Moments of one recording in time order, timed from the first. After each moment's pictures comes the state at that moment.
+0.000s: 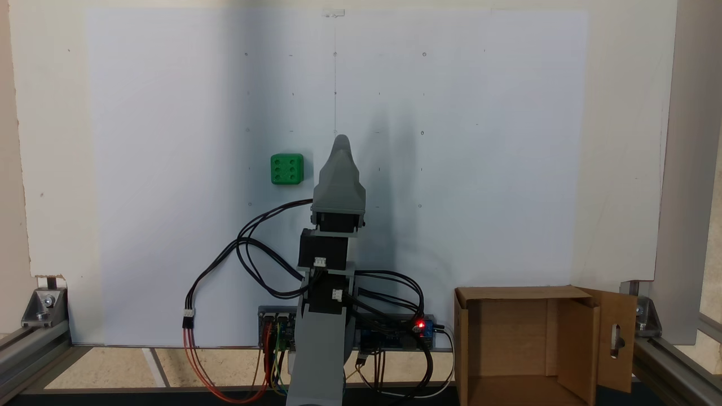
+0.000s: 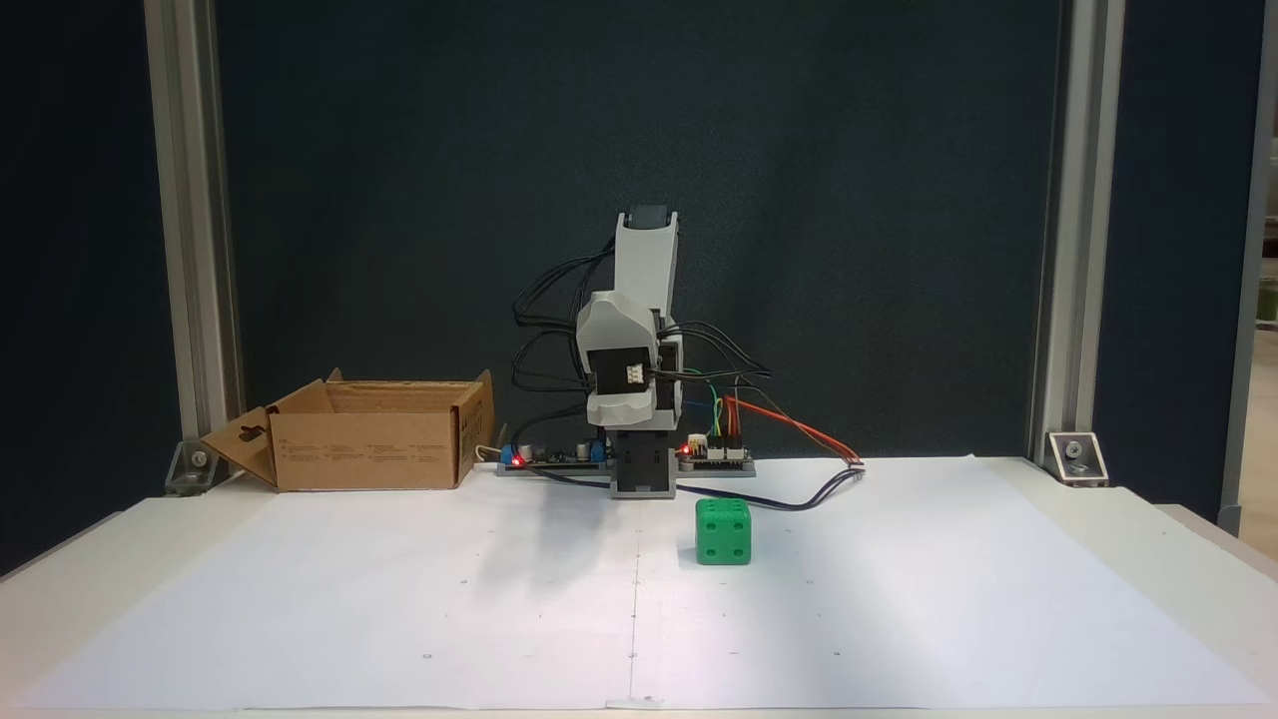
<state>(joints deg) 4.5 129.5 176.4 -79.3 3.2</state>
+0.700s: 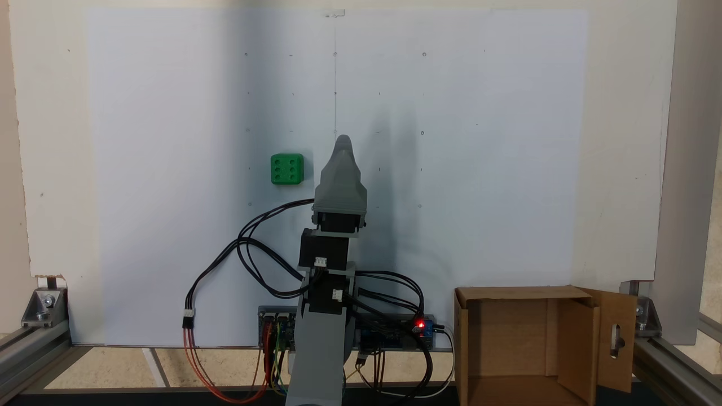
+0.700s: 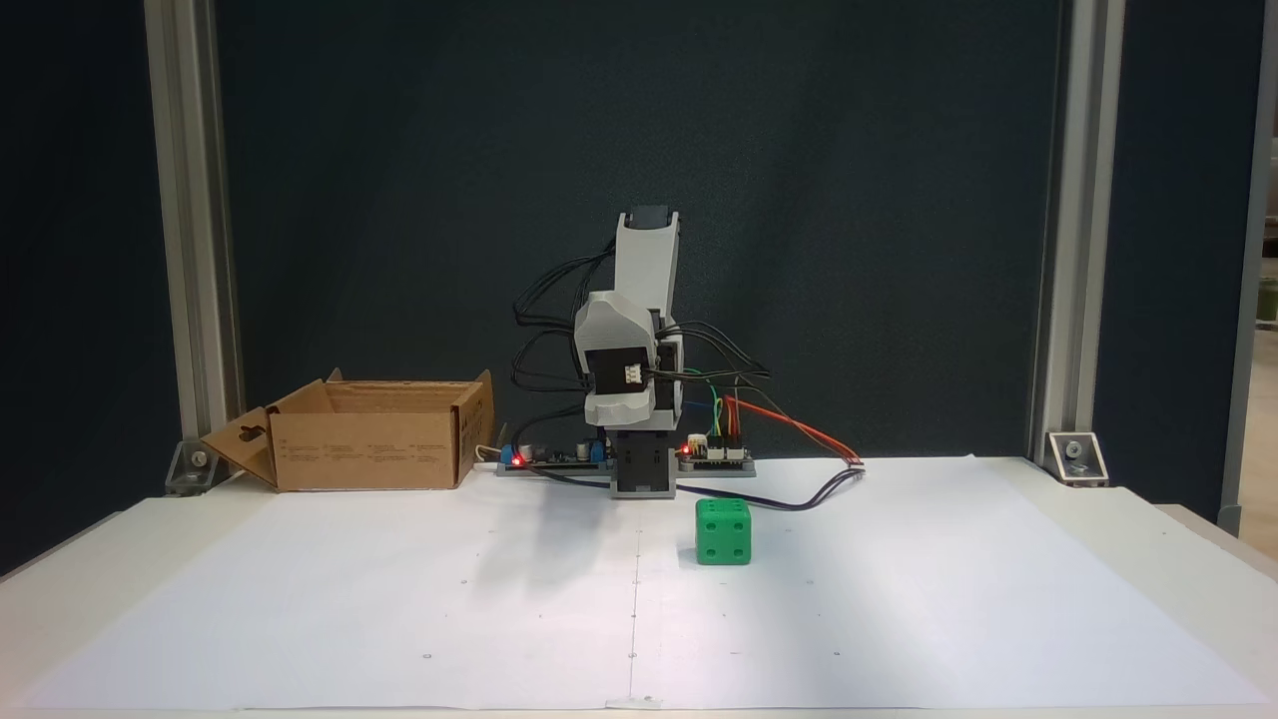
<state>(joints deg) 4.9 129.5 176.4 -79.3 3.1</state>
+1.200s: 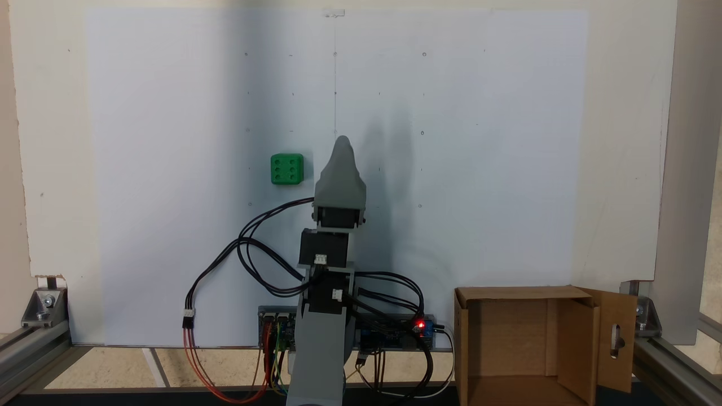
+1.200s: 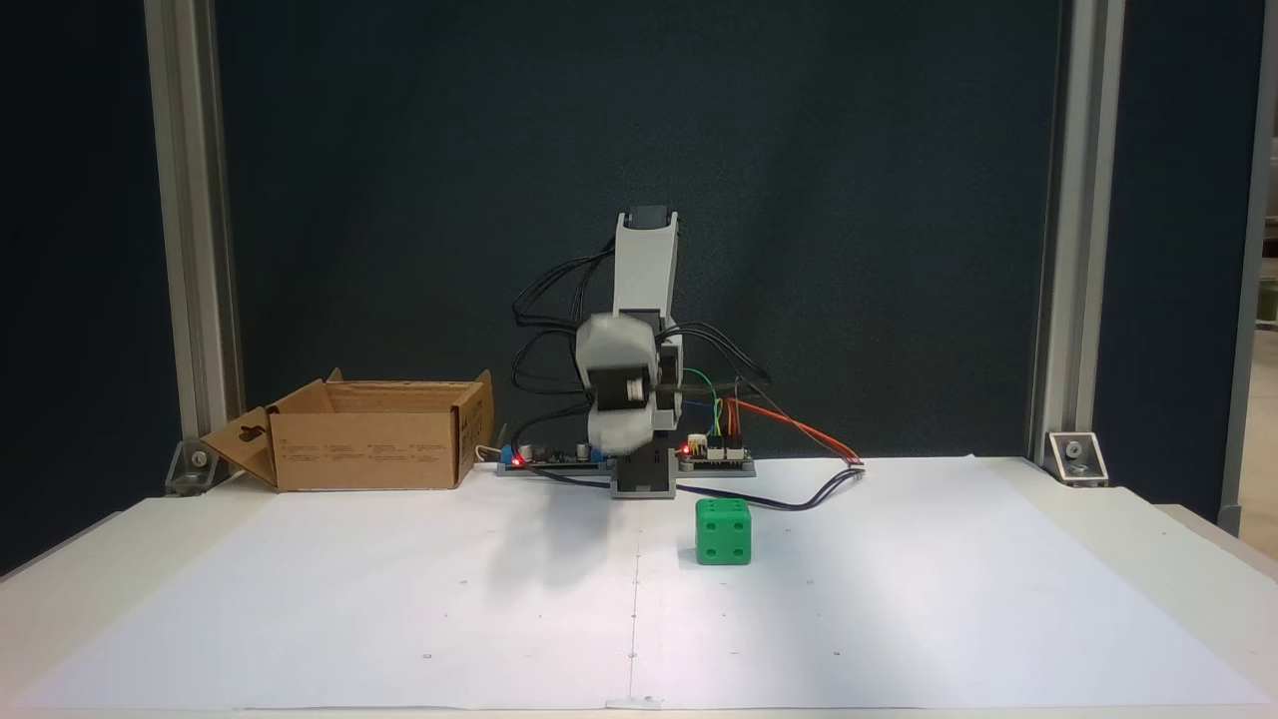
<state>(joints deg) 4.3 129.5 174.3 -68.1 3.1</state>
